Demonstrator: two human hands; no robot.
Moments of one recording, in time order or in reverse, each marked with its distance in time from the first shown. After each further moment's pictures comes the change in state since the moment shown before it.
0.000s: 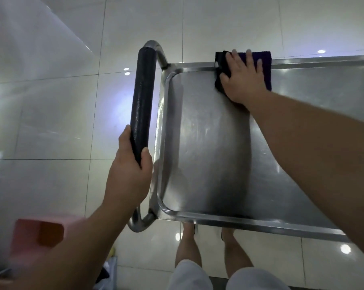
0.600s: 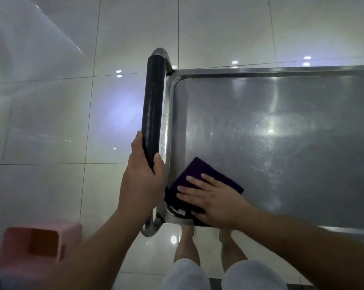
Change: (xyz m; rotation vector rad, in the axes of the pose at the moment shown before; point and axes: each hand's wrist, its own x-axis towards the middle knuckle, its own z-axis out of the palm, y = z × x) left_hand -0.002 0.002 -0.003 -0.019 -0.038 0.007; right_hand -0.263 -0.073 0.100 -0.117 -0.256 -0.826
